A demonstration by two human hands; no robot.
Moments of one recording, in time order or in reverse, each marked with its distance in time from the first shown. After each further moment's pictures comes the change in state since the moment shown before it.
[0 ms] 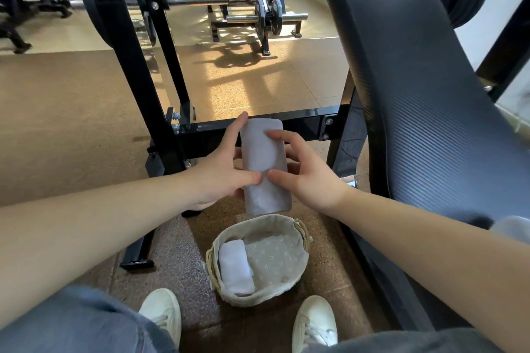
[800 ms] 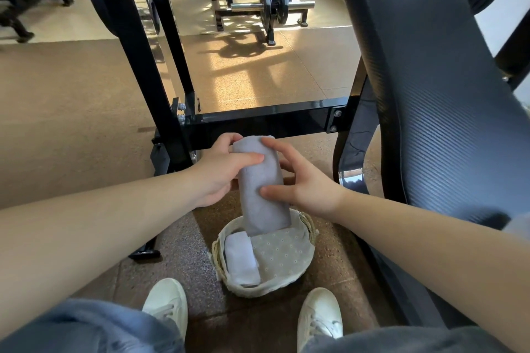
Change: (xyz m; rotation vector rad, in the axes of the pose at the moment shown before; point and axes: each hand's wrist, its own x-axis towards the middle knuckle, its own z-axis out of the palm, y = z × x) left_hand 0.016 -0.029 -0.007 -0.211 0.244 -0.144; right_hand 0.000 0.017 0.020 0.121 -0.150 0.125
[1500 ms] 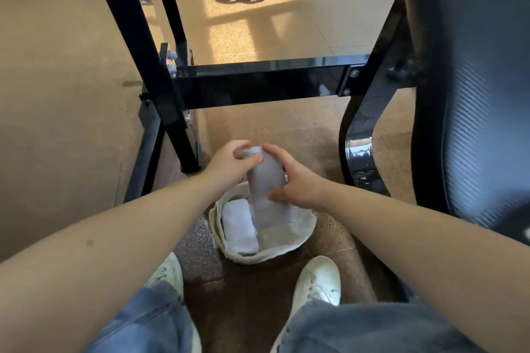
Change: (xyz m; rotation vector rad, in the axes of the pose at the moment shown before) left_hand 0.049 -0.112 -0.011 0.322 0.100 -0.065; right_hand 0.034 0.101 0.011 -0.294 -0.041 0.352
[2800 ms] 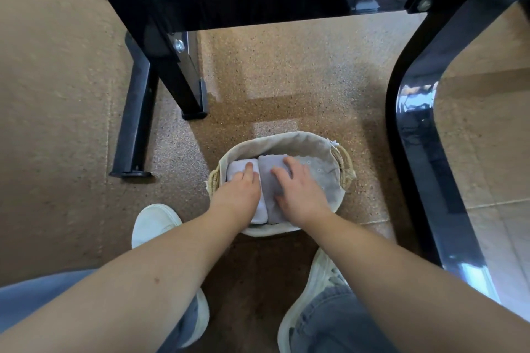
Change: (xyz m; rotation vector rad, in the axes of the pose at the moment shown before) left_hand 0.013 -0.182 0.055 1.357 -0.359 0.087; right_hand 0.069 0.164 0.112 -0.699 0.079 0.001
